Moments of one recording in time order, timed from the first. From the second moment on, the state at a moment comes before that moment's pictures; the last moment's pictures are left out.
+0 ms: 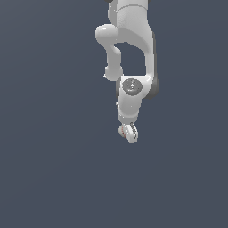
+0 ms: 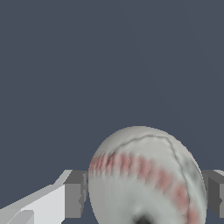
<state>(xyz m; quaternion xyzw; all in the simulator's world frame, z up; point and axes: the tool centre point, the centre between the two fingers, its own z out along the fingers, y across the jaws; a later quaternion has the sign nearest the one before) -0.015 0.061 0.074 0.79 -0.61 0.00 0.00</state>
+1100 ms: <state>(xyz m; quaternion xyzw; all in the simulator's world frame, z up) 0.080 0.051 0.227 0.79 -0.61 0.00 0.00</state>
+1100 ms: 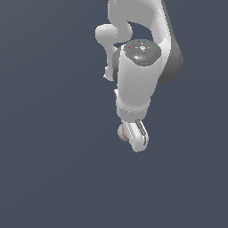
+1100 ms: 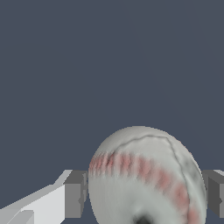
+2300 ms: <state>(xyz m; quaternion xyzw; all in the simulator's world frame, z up) 0.133 0.047 0.302 0.79 -0.61 0.00 0.00</state>
